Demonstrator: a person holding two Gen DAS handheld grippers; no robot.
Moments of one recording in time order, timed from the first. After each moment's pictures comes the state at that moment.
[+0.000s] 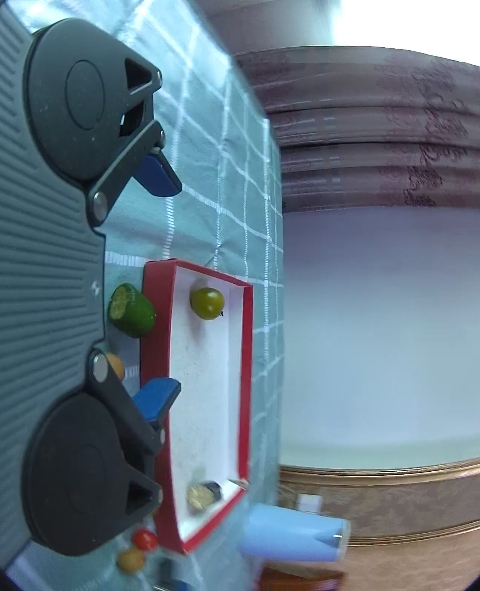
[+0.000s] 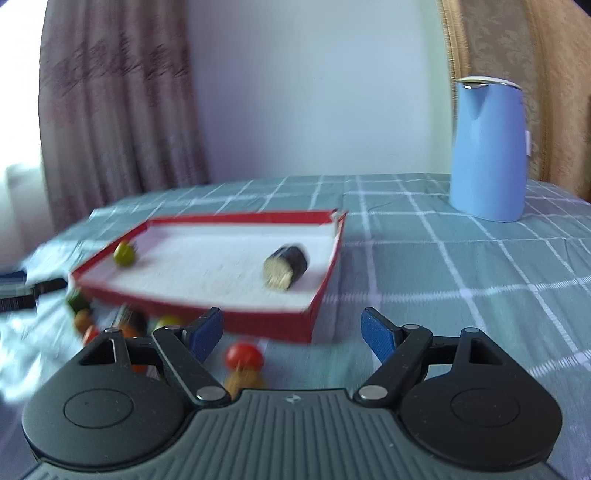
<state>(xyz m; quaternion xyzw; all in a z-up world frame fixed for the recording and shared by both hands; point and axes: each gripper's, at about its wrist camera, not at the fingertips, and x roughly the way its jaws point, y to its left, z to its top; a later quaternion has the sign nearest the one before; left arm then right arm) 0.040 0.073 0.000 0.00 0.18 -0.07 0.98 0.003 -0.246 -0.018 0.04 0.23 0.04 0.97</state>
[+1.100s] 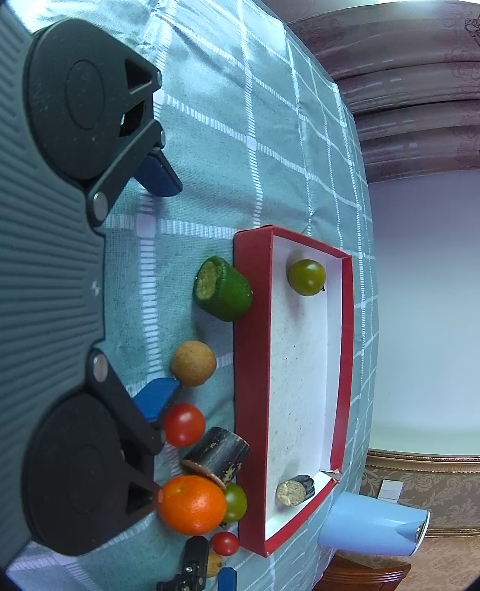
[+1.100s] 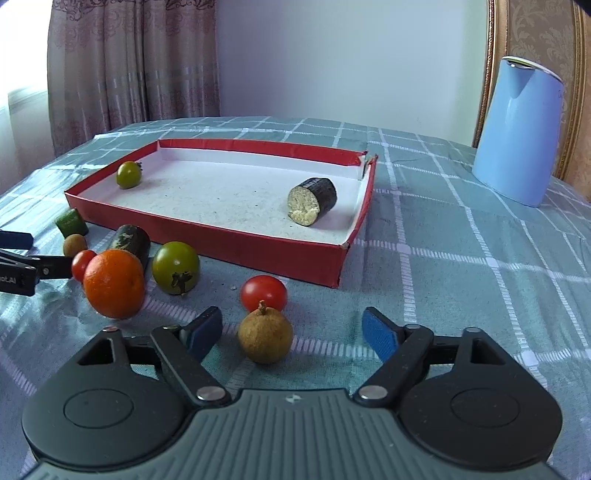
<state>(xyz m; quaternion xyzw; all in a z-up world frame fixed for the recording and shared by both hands) 0.067 0.059 -0.030 0.05 0.32 -0.10 0.94 0.026 -0.223 -0.034 -0.01 0.31 0.03 0.95</state>
